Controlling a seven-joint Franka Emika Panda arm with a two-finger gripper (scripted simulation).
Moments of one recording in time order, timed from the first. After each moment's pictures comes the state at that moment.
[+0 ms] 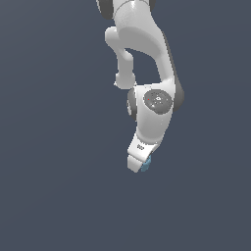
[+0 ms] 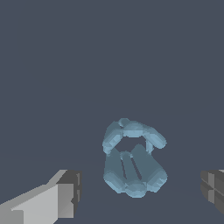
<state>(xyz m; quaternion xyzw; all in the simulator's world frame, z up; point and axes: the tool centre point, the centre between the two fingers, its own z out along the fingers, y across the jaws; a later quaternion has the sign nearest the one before) 0.067 0.077 0.122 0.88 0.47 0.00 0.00</state>
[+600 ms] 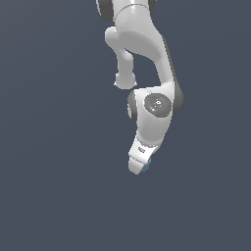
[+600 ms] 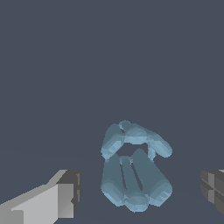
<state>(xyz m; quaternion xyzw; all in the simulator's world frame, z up) 0.070 0.079 0.112 0.87 0.49 0.00 0.00</state>
